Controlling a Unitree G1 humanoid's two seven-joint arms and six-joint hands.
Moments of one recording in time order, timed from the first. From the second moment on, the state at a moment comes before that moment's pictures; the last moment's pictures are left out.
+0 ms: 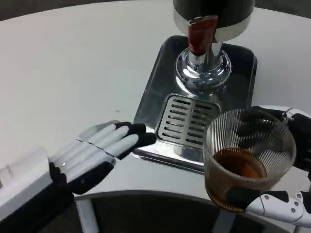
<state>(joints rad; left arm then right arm) 0.31 0.62 0.47 -0.53 -0.14 -0.70 -0.67 0.39 -0.23 -0.15 -1.01 0.10 0.17 0.22</state>
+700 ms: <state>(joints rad) 0.34 0.73 0.50 -0.50 -0.17 -0.79 -0.69 0.38 -0.33 -0.18 -1.02 0.20 0.17 0.20</state>
